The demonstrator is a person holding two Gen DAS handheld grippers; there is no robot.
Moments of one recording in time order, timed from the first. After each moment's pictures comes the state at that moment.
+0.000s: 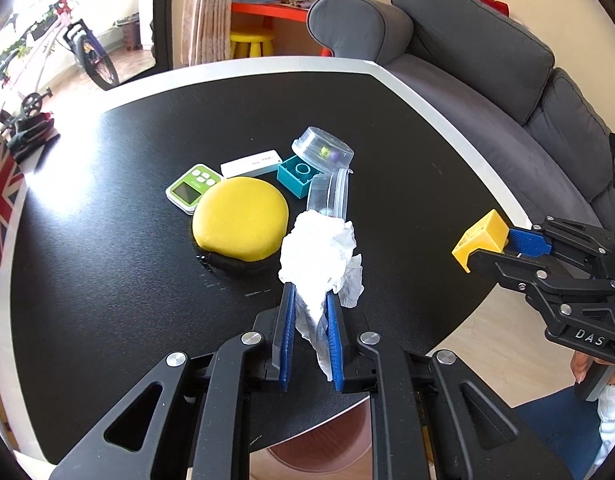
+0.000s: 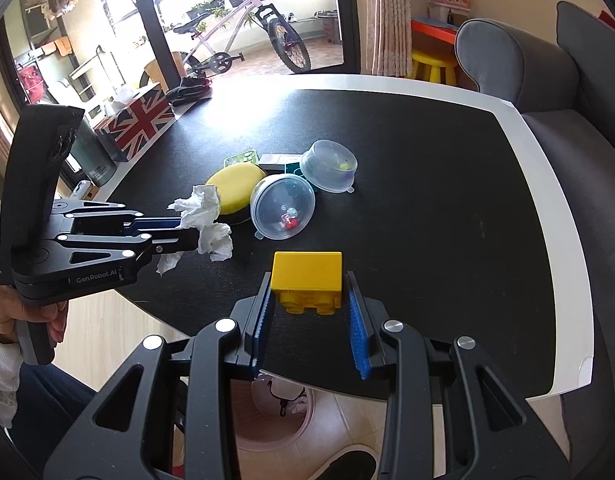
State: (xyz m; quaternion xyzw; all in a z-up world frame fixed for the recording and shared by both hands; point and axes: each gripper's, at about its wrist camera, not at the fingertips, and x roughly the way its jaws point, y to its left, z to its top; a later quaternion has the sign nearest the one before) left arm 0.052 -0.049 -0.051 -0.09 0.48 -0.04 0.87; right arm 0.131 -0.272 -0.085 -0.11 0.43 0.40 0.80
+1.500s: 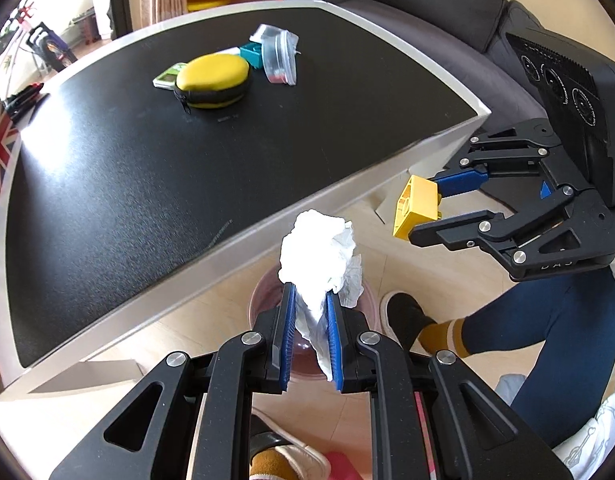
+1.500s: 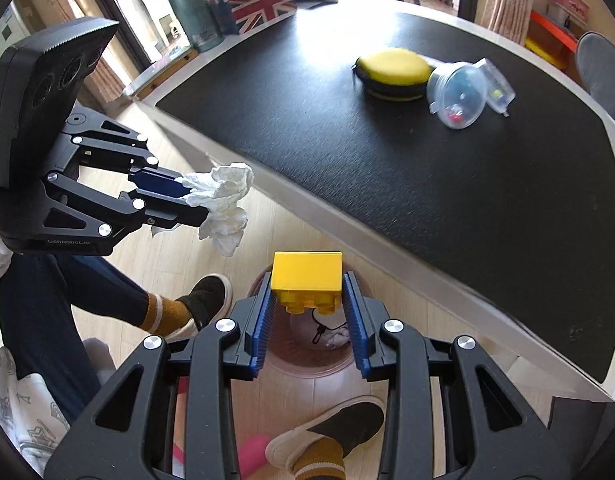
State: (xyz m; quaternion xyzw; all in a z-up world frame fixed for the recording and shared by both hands) left arm -0.052 -0.068 -0.088 -0.04 0.54 -0.11 0.83; right arm 0.037 -0.246 -0.134 -0.23 0.48 0.52 0.67
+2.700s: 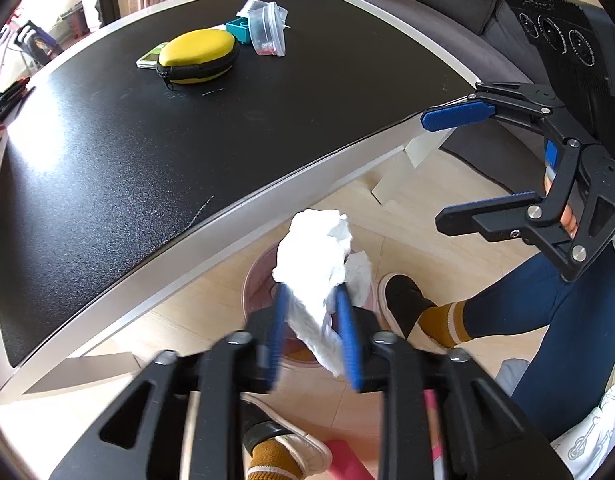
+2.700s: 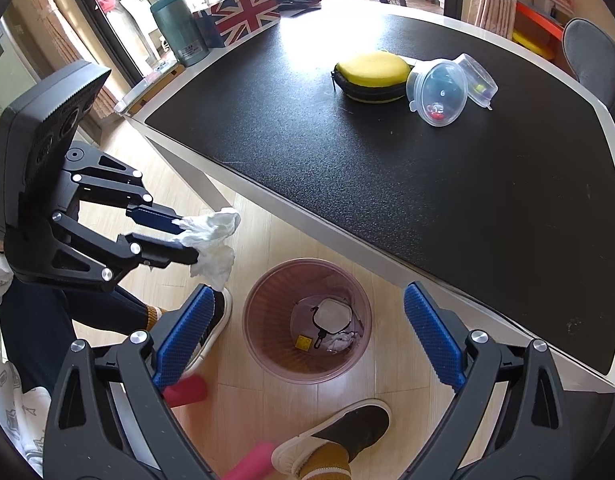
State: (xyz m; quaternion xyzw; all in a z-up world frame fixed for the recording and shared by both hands) left arm -0.042 -0.073 -0.103 -0.03 0.56 -0.12 0.82; right arm 0.050 -0.253 -0.129 -0.20 0.48 0.51 0.69
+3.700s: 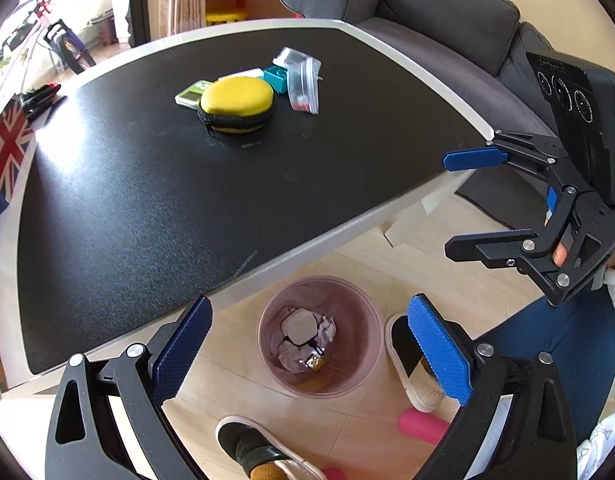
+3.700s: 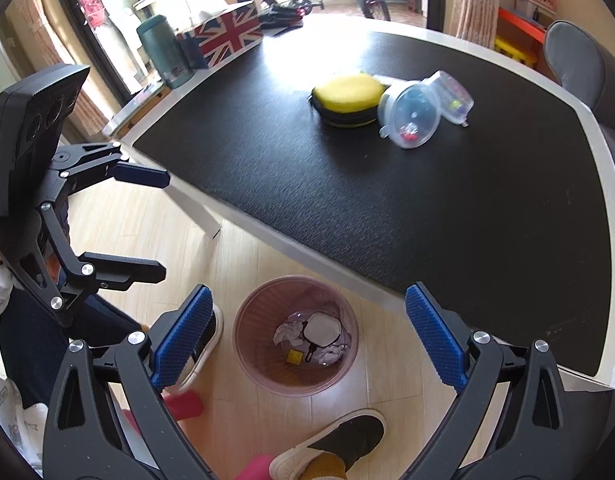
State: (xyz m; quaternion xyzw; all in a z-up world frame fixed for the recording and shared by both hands) left arm -0.035 -0.056 -0.074 -0.06 0.51 -0.08 0.85; right arm 0.067 -0.256 -0.114 -0.18 0.46 0.49 0.72
